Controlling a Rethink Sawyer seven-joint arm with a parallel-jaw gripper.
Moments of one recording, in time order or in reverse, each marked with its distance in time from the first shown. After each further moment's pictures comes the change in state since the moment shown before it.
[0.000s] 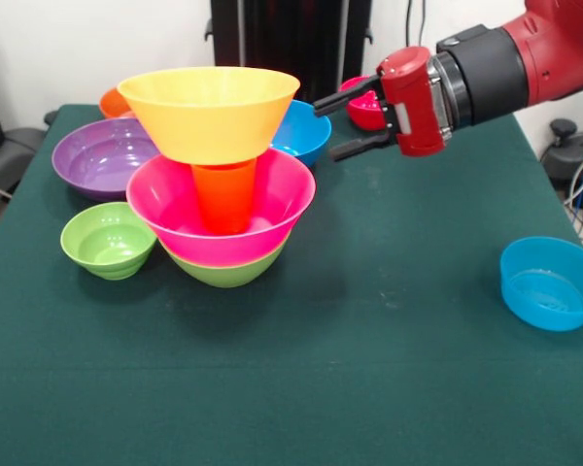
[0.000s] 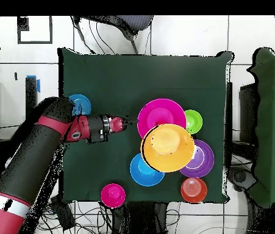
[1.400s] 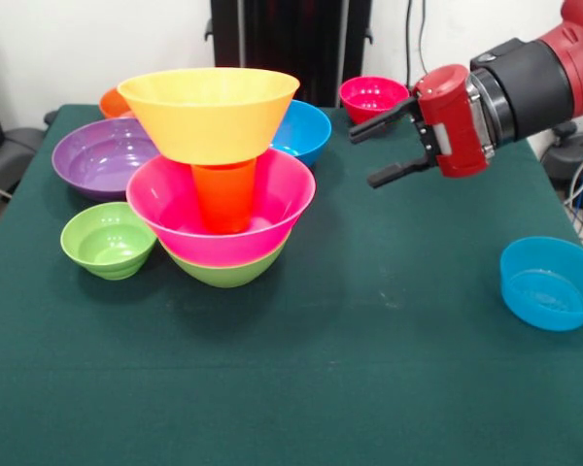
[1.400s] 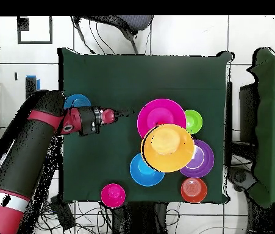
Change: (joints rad) arm -0.014 0.010 0.003 -0.094 0.058 0.015 0.000
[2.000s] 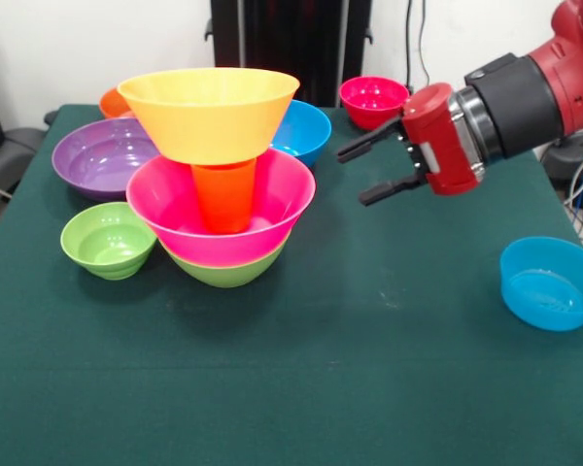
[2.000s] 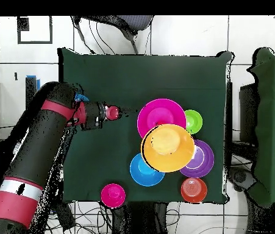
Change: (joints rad) arm -0.077 -0.013 0.052 -0.045 0.044 0.044 0.000
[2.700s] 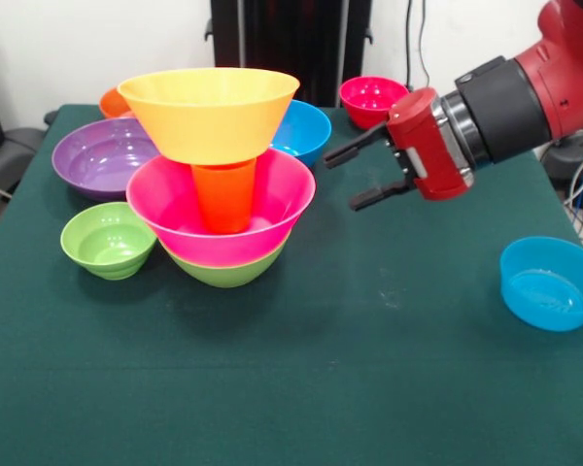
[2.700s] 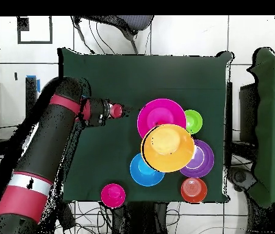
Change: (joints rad) arm -0.037 -0.022 0.036 -0.016 0.000 0.029 0.000
